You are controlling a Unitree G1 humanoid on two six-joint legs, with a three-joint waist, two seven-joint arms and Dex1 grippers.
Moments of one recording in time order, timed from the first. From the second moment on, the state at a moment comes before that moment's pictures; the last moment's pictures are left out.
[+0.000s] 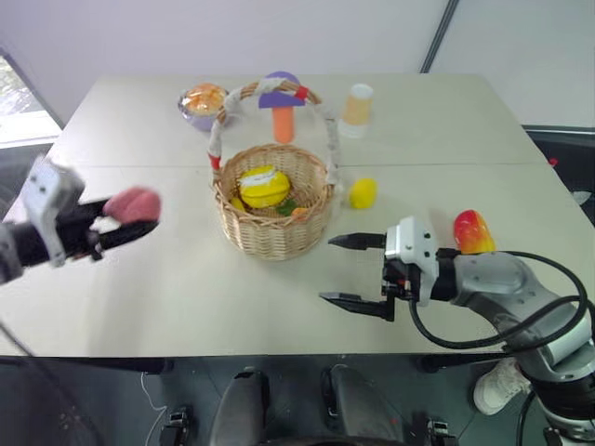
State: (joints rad) left arm -0.30 0.95 0.42 -0.33 -0.70 0.75 -0.90; right arm -0.25 -0.75 0.06 -0.60 0.58 0.58 0.88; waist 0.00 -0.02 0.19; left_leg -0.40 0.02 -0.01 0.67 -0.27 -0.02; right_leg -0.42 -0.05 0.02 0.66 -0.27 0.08
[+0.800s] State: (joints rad) left arm -0.52 0.65 0.03 -0.29 -0.56 0.71 -0.78; right arm -0.57 -0.42 0.01 0.08 0.25 0.49 0.46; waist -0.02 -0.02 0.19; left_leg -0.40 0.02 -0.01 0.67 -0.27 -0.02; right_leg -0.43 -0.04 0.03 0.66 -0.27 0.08
